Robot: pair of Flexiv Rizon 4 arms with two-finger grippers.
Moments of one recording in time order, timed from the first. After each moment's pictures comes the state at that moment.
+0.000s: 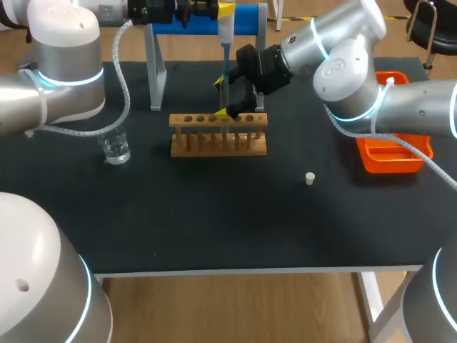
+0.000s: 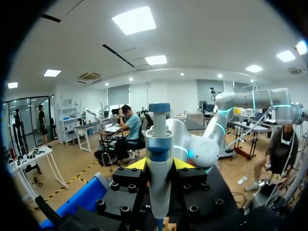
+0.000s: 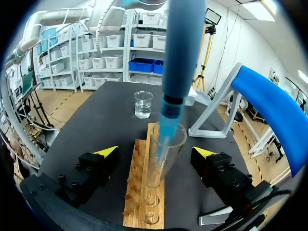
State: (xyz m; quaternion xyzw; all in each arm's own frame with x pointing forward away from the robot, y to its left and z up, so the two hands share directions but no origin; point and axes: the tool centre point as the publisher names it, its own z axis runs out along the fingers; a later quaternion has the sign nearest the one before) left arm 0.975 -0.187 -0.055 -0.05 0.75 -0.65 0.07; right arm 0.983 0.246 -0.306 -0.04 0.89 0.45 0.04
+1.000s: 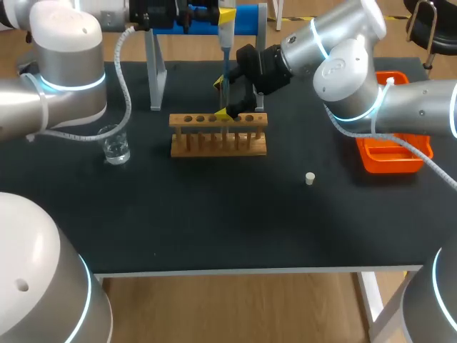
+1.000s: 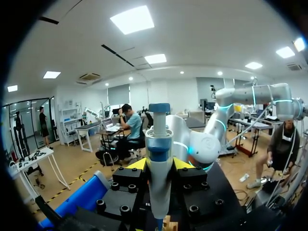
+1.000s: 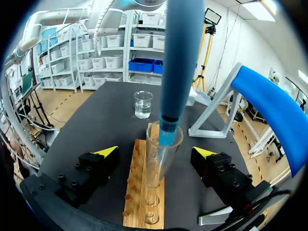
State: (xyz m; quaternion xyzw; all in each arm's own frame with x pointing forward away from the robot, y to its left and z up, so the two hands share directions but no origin) left arm 0.972 -0.189 -0.064 -0.04 0.76 -0.65 0.08; right arm 0.983 0.246 -0.306 -0.04 0.89 0.45 0.04
